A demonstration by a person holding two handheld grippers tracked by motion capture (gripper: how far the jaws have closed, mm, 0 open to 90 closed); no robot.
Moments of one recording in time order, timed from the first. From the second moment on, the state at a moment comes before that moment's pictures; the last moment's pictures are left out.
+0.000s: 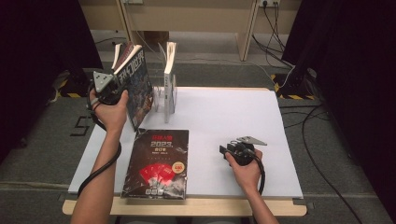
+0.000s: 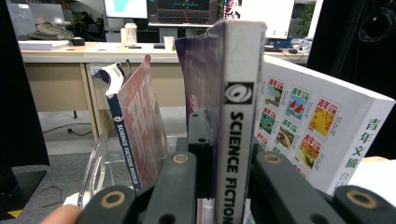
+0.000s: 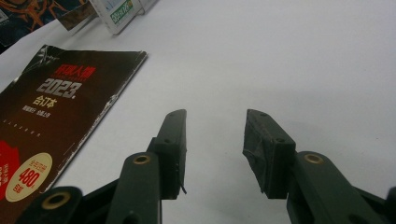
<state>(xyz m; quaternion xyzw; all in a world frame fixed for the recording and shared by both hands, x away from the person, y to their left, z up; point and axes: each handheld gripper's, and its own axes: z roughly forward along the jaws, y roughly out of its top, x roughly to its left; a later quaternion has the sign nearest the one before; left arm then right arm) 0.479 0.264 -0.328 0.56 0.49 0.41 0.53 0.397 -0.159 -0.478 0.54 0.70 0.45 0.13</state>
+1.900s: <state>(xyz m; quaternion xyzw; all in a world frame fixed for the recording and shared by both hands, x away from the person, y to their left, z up) 0.507 0.262 -0.323 0.54 0.50 0.43 0.52 0.398 -0.160 -0.479 0.53 0.71 0.45 0.13</state>
